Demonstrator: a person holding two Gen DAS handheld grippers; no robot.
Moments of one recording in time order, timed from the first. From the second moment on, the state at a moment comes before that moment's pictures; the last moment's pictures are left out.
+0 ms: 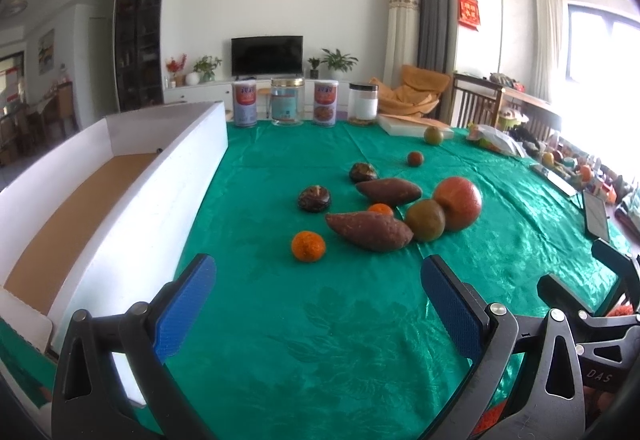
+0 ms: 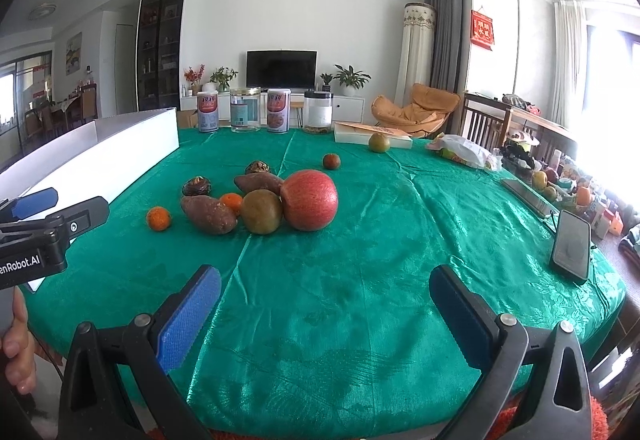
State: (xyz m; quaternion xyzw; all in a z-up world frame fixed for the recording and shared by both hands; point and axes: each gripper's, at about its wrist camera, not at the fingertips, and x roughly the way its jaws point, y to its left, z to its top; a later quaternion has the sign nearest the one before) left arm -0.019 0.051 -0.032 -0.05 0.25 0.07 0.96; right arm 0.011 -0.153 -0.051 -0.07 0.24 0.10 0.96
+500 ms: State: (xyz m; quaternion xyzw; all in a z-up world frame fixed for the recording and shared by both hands) left arm -0.019 0.054 -0.033 -0.05 0.25 0.08 0.96; right arm 0.009 -0.152 -0.050 -0.07 0.23 0.10 0.96
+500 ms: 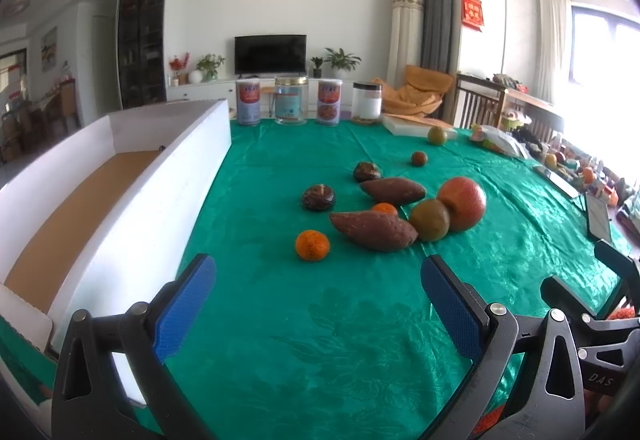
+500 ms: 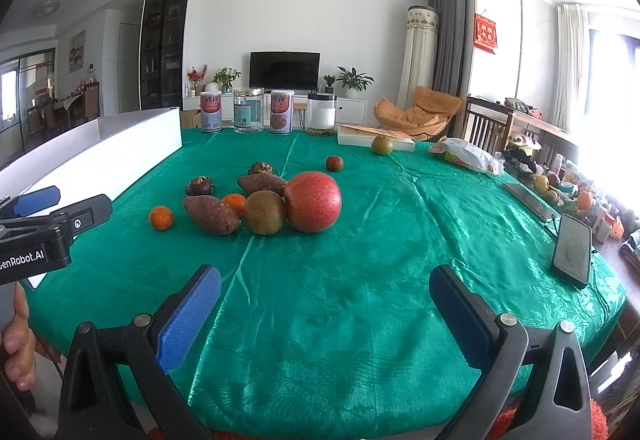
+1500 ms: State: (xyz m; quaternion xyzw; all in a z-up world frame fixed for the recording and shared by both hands) left arm 0.102 0.077 -0.080 -0.05 0.44 0.00 0.90; right arm 0.007 -0.158 -0.050 -0.07 0.24 0.10 0.96
